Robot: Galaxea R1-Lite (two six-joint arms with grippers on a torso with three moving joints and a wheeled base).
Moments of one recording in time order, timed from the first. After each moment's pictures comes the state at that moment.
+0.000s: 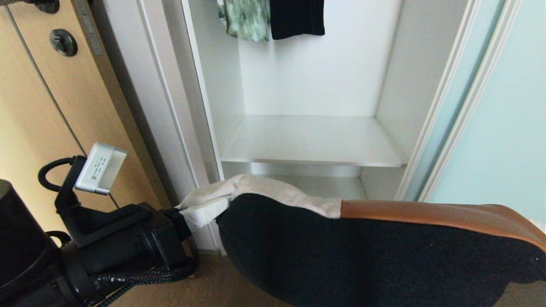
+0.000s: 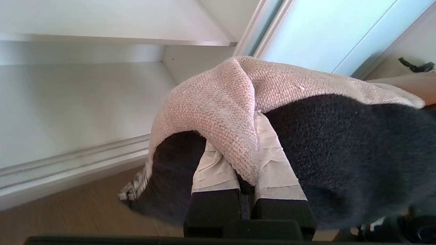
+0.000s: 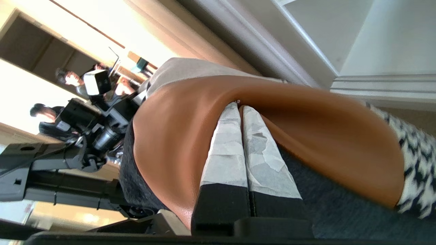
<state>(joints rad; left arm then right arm) -0.63 1.28 -0.41 -0.90 -0.12 -0.35 0.15 0.85 -0.49 -0.36 0.59 0.79</state>
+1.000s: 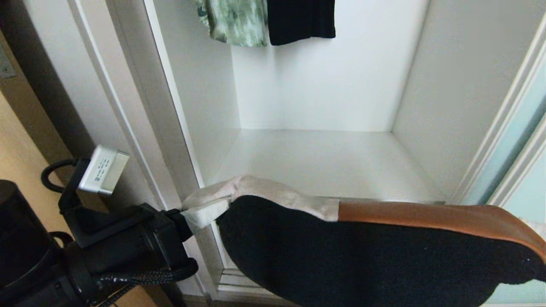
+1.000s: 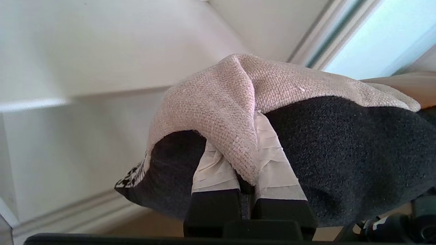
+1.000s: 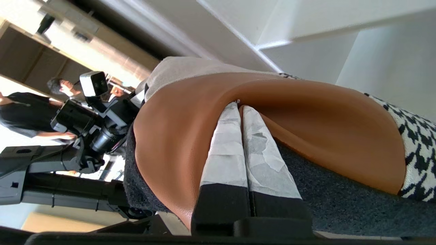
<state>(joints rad) -0.63 1.29 -0.40 -0.90 -0.13 -0.34 0.15 0.87 -0.49 -0.36 0.59 0.79</state>
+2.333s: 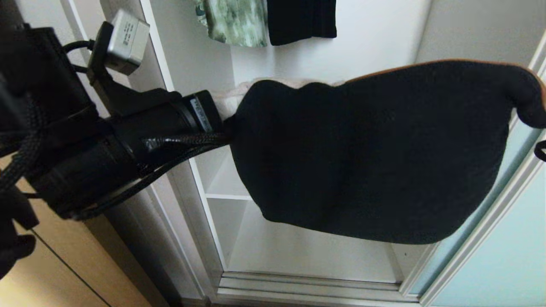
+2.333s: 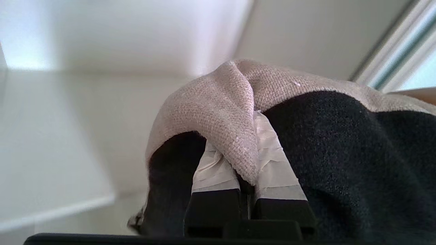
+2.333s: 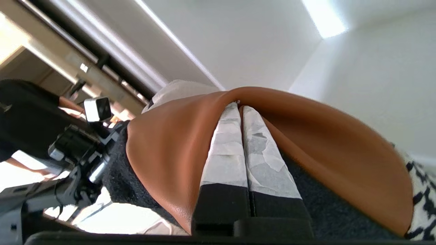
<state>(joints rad) -0.60 1.47 -0.96 -0.68 -0.02 -0.29 0.09 1.16 -0.95 -0.42 0.59 0.78</state>
